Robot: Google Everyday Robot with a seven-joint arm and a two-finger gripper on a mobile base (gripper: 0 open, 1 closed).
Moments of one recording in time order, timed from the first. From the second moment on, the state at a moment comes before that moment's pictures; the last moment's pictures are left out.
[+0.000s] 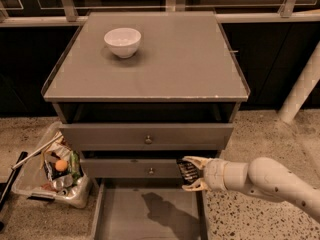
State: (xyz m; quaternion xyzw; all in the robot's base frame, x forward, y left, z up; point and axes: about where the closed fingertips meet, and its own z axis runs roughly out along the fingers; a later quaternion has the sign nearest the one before) arm 0.500 -0.118 0.563 -0.67 0.58 0.07 0.46
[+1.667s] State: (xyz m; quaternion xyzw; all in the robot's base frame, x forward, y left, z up) arm 0.528 -0.114 0.799 -0.72 0.51 -0.03 0.47
